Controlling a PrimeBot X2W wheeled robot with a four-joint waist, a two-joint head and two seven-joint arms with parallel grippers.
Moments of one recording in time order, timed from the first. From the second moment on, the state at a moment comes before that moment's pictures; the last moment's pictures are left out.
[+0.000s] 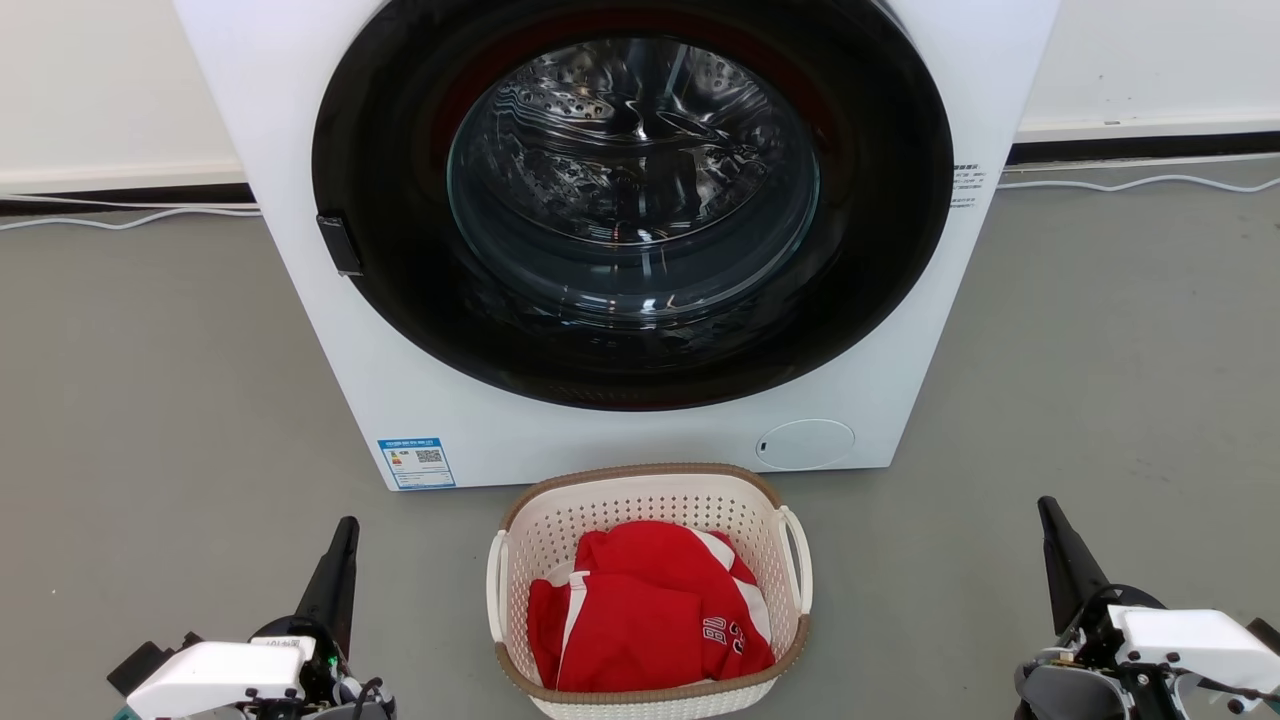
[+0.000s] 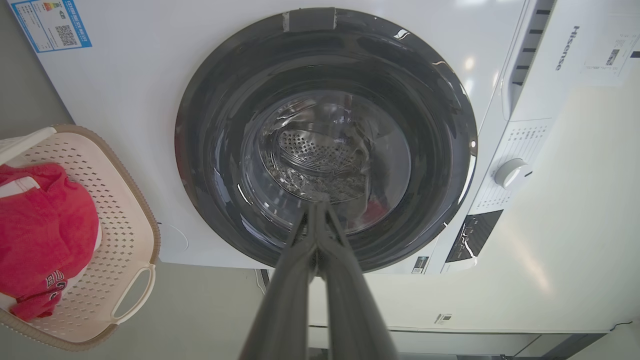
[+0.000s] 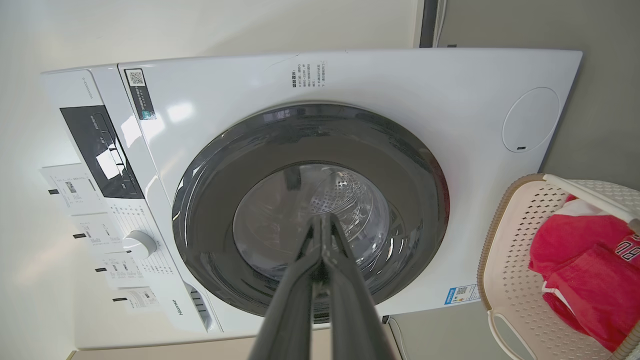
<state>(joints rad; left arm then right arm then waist) -0.05 0.04 0.08 0.27 -1.60 -0.12 0.11 -0.06 -0.05 -0.13 0.27 1.60 0.12 0.11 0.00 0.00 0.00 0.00</state>
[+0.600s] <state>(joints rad) -0.01 0.03 0.08 0.33 -1.60 -0.12 0.11 -0.03 -0.04 -0.13 0.32 1.60 0.12 0.11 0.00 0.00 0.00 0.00</state>
